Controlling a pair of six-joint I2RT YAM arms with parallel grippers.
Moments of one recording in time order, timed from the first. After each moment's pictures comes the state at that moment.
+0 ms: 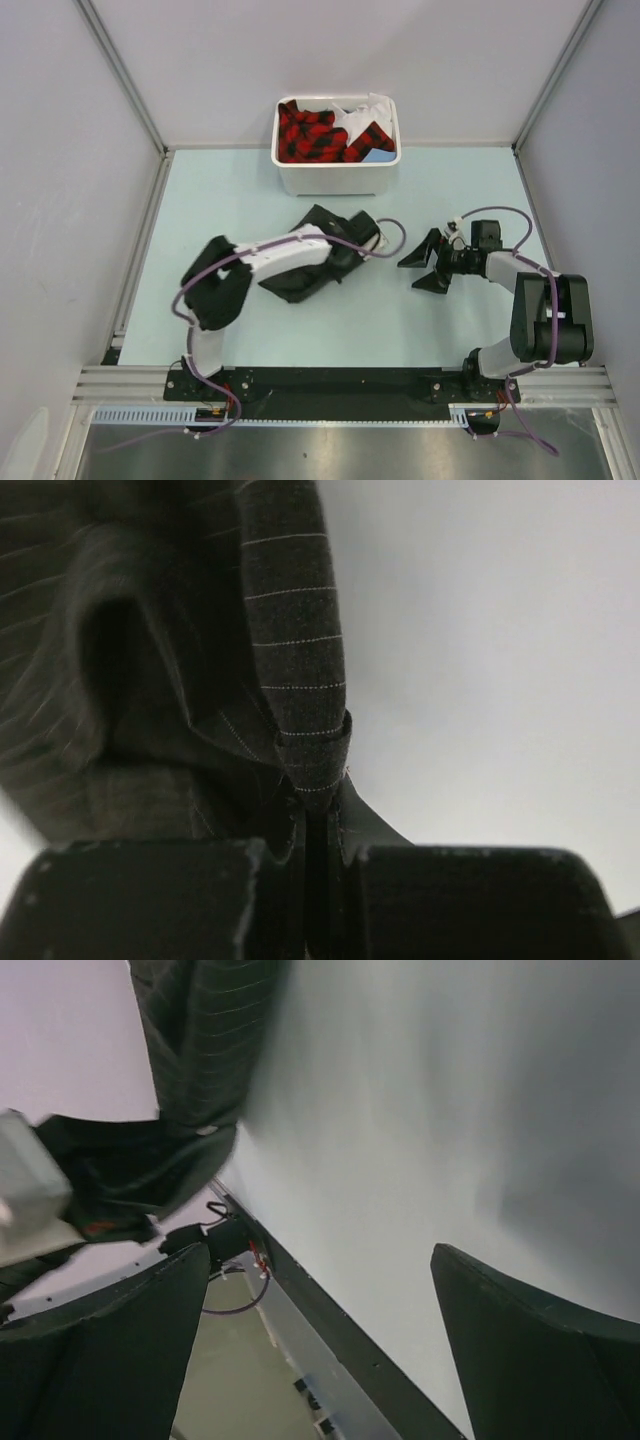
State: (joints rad) left arm -0.86 1.88 1.47 -0.84 -0.15 0.11; right arm -0.05 1.49 0.69 -0.26 -0.93 0.54
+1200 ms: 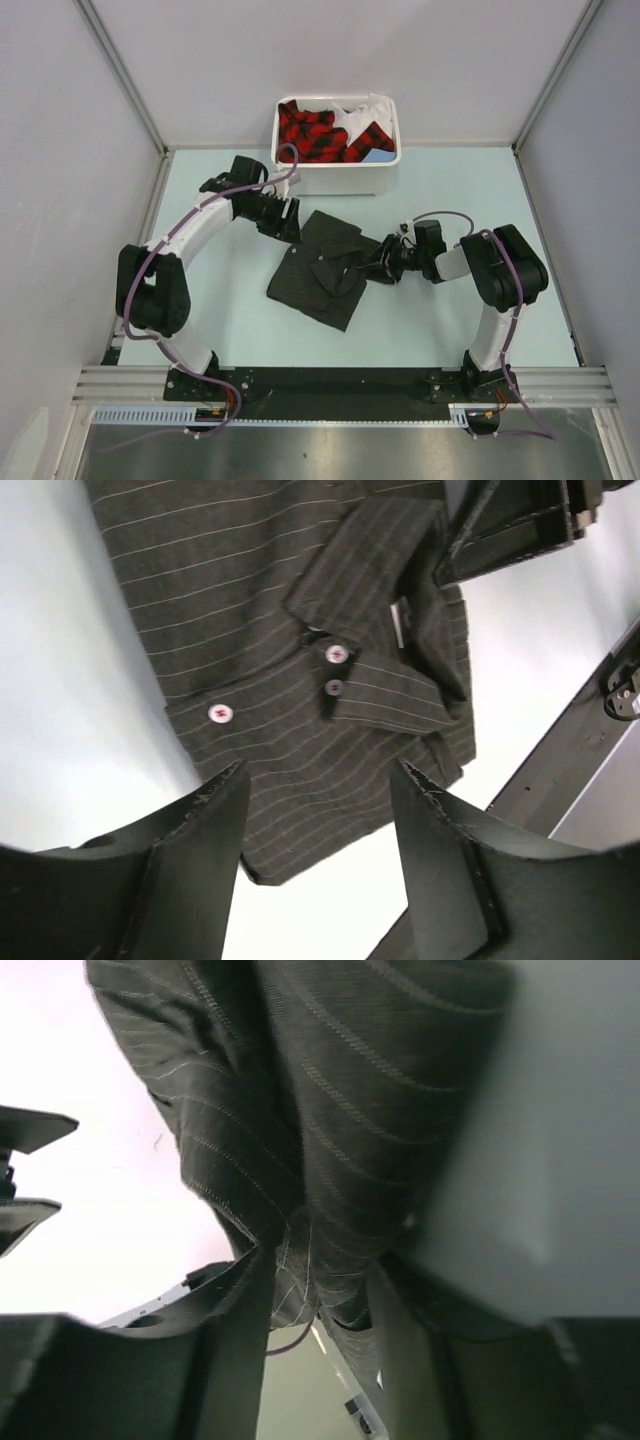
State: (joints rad) left arm -0.30 1.67 1.34 -0.75 0.62 0.10; right arm 0.29 1.88 0.67 0.49 -0.81 1.10
